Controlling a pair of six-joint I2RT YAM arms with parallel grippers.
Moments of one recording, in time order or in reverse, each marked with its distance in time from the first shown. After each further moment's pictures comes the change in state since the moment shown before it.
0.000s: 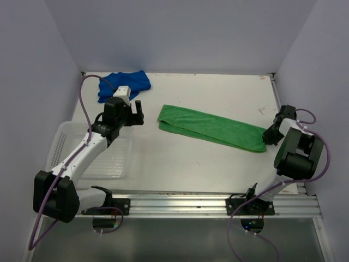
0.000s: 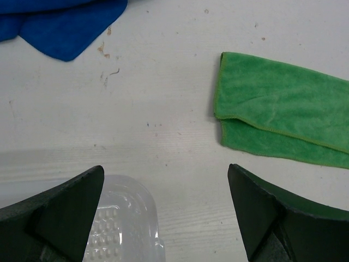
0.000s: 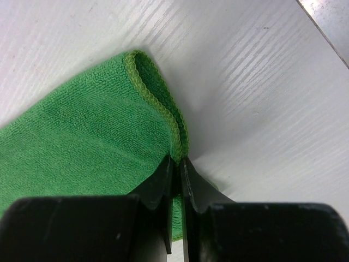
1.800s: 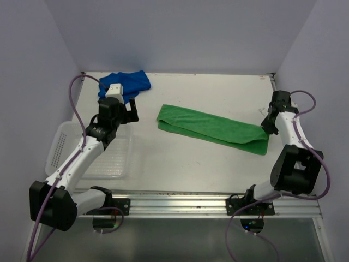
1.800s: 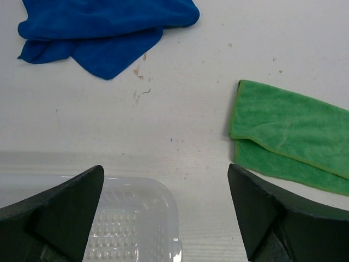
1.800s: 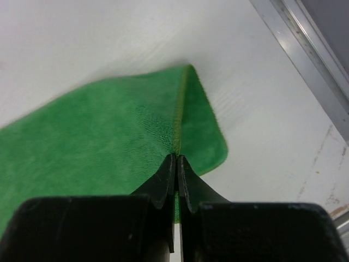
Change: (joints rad) left arm 0.013 -0.075 0.000 0.000 -0.122 0.000; right arm 0.209 -0.195 0.174 -0.249 0.205 0.006
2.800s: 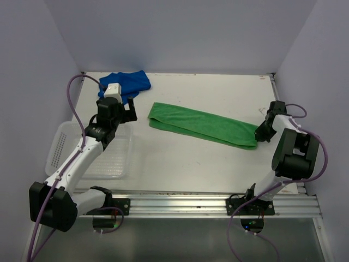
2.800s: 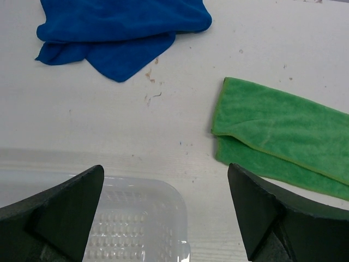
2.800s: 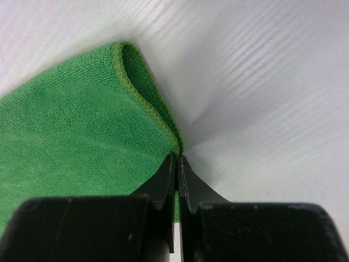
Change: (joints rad) left arm 0.007 -0.005 0.000 0.004 -0.025 0.003; right arm -0.080 0.180 -0.148 0.188 -0.230 0.043
